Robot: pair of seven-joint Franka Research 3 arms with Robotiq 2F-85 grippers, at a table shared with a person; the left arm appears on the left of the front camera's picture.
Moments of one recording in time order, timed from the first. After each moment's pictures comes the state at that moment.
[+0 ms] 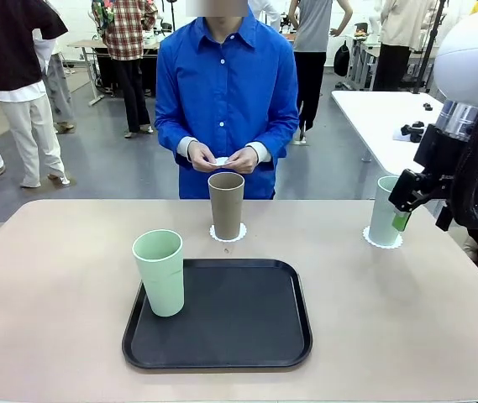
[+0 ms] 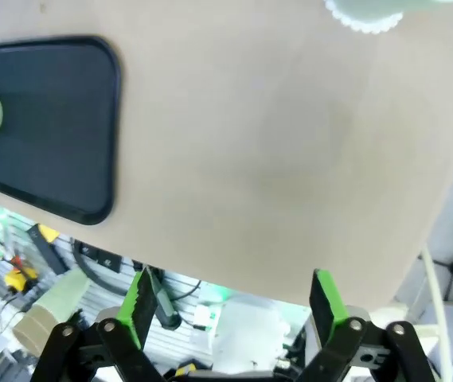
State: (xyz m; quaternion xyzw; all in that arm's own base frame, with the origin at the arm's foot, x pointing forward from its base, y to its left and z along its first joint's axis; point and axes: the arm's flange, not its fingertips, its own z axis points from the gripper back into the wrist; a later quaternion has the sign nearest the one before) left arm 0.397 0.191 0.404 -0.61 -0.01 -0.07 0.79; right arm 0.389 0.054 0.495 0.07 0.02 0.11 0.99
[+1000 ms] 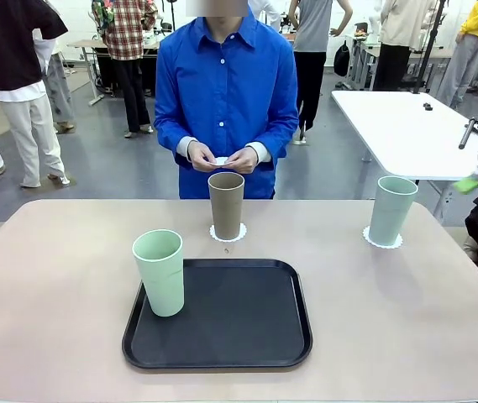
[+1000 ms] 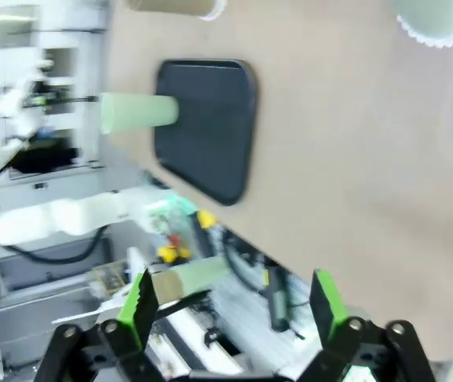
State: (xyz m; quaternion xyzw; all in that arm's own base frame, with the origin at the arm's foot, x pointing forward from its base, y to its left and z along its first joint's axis) left arm 0.397 0.191 0.403 -0.61 -0.02 -0.07 0.79; right arm 0.375 -0.125 0.492 0.43 -0.01 0.07 0.90
